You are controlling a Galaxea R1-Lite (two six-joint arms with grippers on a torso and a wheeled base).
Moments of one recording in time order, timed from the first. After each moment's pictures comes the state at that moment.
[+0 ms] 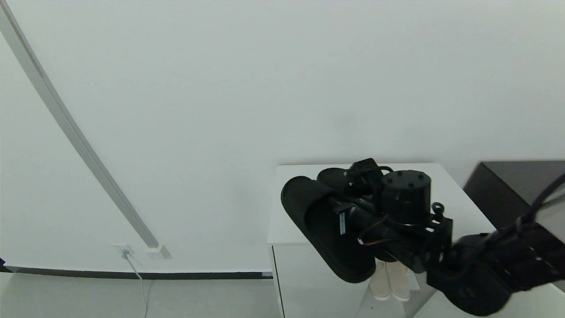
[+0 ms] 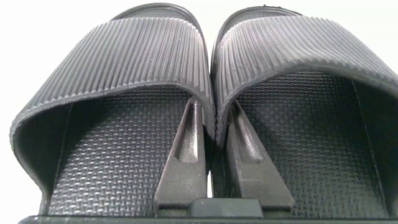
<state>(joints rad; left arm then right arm) 0.00 0.00 0.00 0.00 -0.02 0.00 0.76 1.91 -0.83 -0.90 -0.24 0.07</state>
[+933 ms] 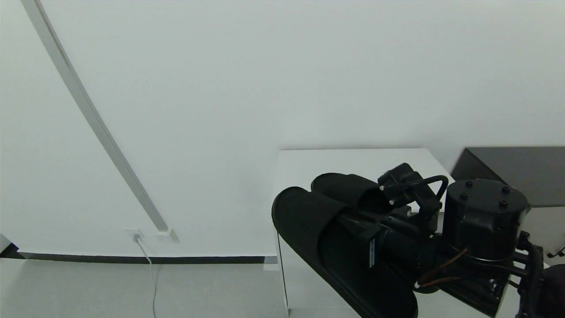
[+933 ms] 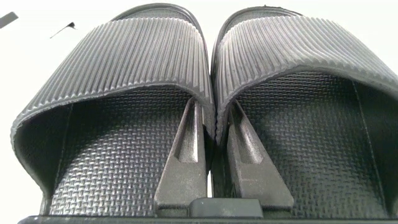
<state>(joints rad) 0.00 0.00 0.00 0.00 -0.02 0.00 0.85 1.67 -0.62 -0.90 -0.15 0.07</state>
